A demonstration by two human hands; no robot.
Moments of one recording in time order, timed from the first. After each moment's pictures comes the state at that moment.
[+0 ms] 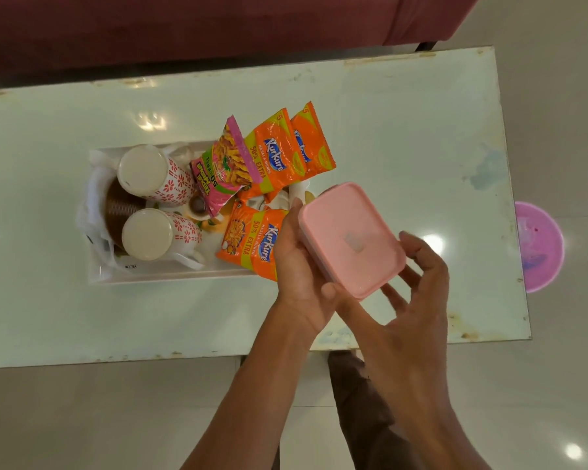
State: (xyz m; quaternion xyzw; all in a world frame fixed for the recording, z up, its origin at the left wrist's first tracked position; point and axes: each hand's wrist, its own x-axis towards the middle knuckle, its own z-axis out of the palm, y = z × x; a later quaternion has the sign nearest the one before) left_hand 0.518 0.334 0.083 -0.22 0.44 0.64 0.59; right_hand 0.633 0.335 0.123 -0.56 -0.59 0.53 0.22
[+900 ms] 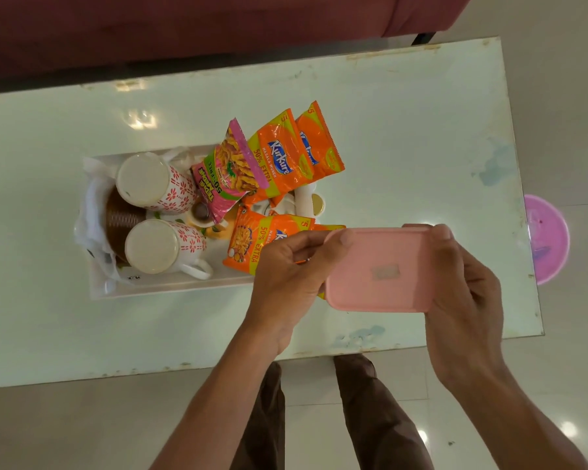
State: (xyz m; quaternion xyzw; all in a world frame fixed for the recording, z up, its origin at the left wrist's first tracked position) left_hand 0.482 0.304 0.094 0.08 0.65 0.52 0.55; right_hand 0.633 0.375 0.115 -0.56 -0.51 0.60 0.26
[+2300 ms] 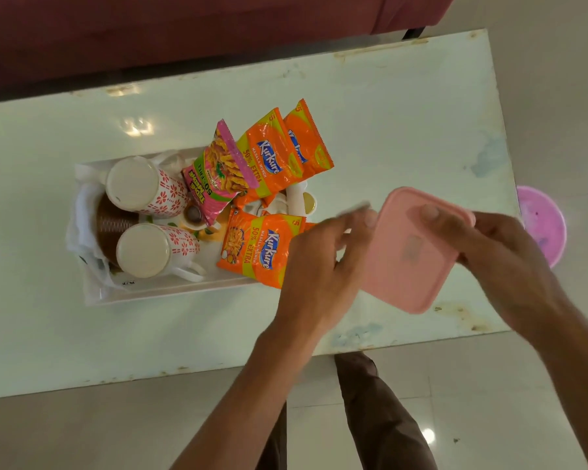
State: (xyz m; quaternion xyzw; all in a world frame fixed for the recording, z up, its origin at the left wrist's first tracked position) left_hand 0.510 0.333 0.105 0.31 0.72 0.43 0.44; right_hand 0.662 0.441 0.127 -0.53 -0.61 0.58 0.08
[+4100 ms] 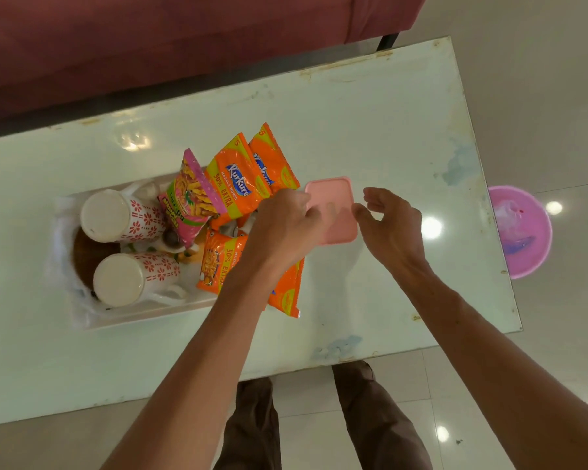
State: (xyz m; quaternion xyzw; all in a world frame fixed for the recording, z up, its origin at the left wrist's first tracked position) left_hand 0.476 0.408 0.094 0.32 0.82 0.19 0.44; right_hand 0.622 0.477 0.017 -0.63 -0.64 0.44 0.10
